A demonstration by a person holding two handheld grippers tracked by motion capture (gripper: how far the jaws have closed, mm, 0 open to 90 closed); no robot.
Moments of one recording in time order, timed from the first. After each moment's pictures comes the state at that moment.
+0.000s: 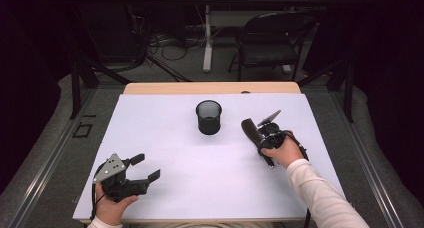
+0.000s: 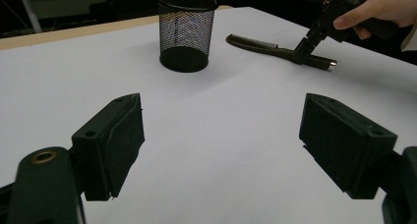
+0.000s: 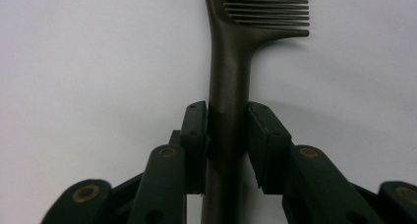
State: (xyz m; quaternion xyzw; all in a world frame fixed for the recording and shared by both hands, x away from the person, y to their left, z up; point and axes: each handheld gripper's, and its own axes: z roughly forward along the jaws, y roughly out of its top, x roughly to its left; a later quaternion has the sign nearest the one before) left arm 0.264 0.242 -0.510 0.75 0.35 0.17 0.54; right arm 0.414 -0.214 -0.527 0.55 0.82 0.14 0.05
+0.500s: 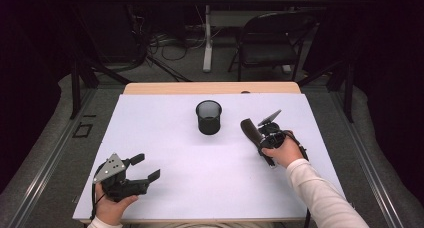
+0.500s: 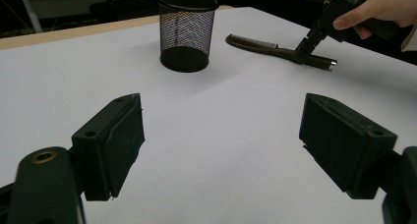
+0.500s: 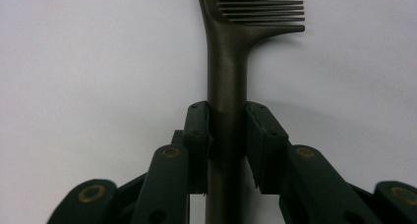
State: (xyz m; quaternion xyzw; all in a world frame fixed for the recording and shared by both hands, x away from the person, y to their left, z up) left arm 0.264 0.242 -0.510 0.75 0.35 0.17 0.54; right arm 0.414 -0.215 -0.526 0.56 0.82 0.13 0.05
